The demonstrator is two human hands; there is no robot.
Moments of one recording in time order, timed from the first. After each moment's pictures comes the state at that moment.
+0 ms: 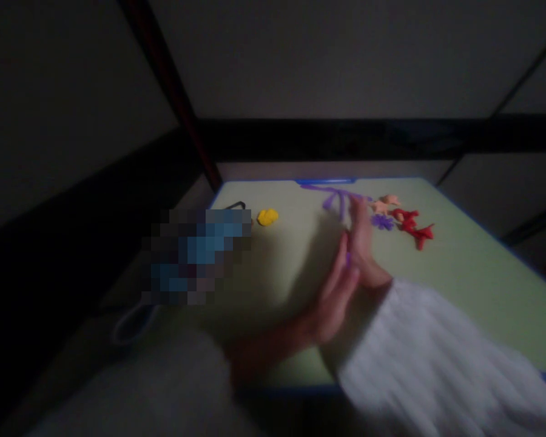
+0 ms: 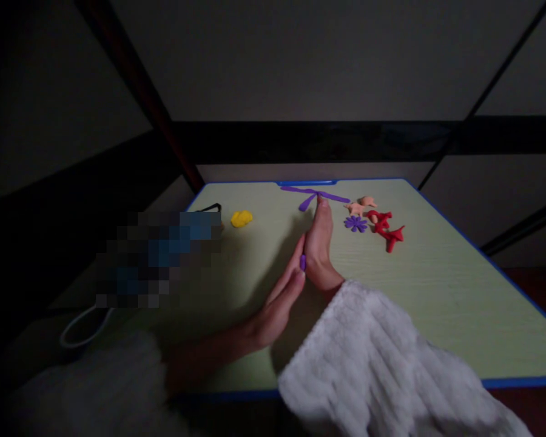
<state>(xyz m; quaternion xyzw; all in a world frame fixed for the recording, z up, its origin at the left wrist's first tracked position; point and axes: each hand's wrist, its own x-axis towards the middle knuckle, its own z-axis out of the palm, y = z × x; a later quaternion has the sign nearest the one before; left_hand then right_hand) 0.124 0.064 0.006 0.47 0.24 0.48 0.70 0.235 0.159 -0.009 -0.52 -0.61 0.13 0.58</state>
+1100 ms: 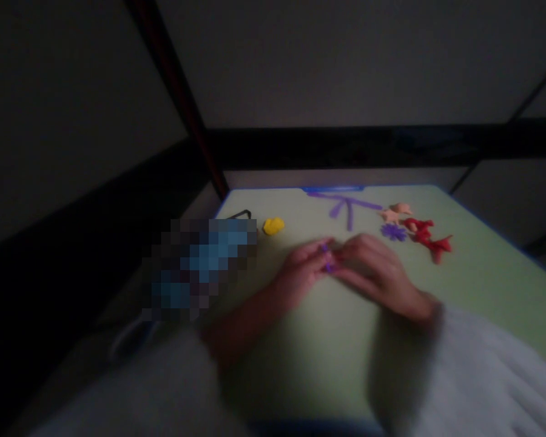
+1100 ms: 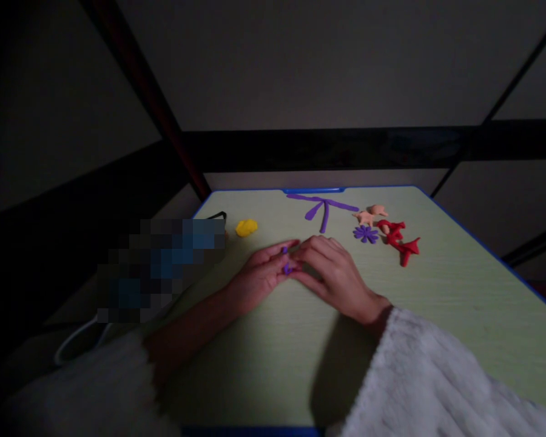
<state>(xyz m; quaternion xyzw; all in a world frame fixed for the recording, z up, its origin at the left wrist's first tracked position) 0.084 0.128 0.010 0.38 0.27 0.43 0.78 0.254 0.103 0.032 -0.31 -0.86 0.01 0.40</state>
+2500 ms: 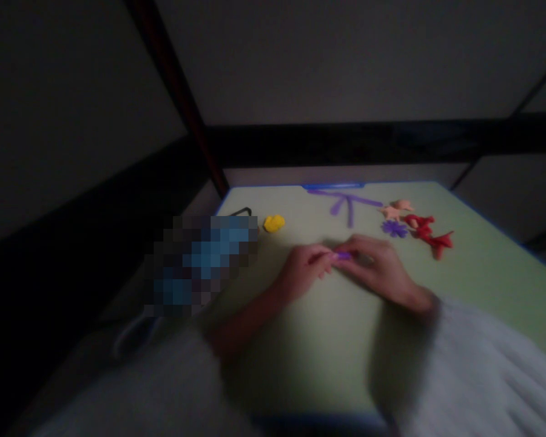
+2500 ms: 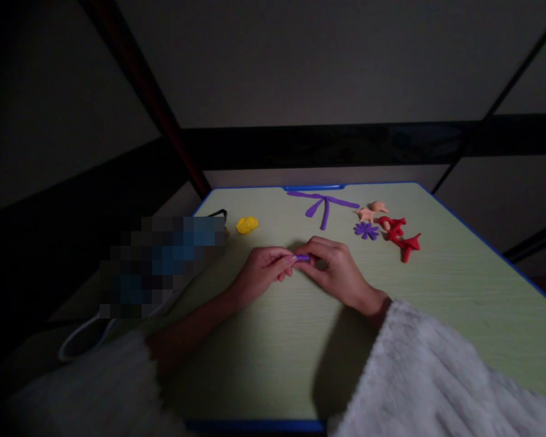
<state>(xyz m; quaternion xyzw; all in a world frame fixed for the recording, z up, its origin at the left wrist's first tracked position) 0.080 0.135 0.006 0.70 0.37 0.37 0.49 0.250 0.111 0.024 -0.37 -0.82 0.09 0.43</state>
